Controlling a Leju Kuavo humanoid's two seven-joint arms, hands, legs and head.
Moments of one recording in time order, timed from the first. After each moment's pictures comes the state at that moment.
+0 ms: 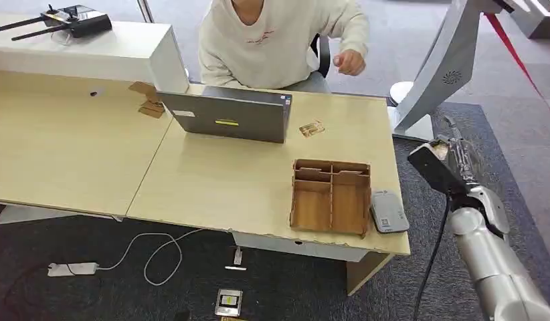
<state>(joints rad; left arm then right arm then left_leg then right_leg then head) -0.29 -0.28 1.53 -0.09 -1.16 0.41 0.13 -0.72 -0.27 0.35 -0.81 0.58 -0.14 -0.26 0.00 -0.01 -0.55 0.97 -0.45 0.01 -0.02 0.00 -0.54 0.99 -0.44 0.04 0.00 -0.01</state>
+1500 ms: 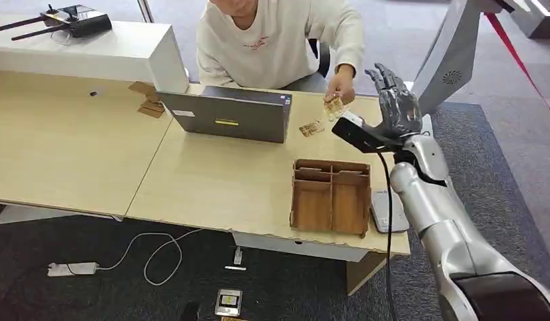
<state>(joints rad) -0.33 -0.29 1.53 -0.09 -1.33 0.46 0.21 -0.99 0.01 0.44 -0.58 0.93 -0.29 -0.29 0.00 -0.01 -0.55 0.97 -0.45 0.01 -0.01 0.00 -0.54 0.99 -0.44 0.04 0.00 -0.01</state>
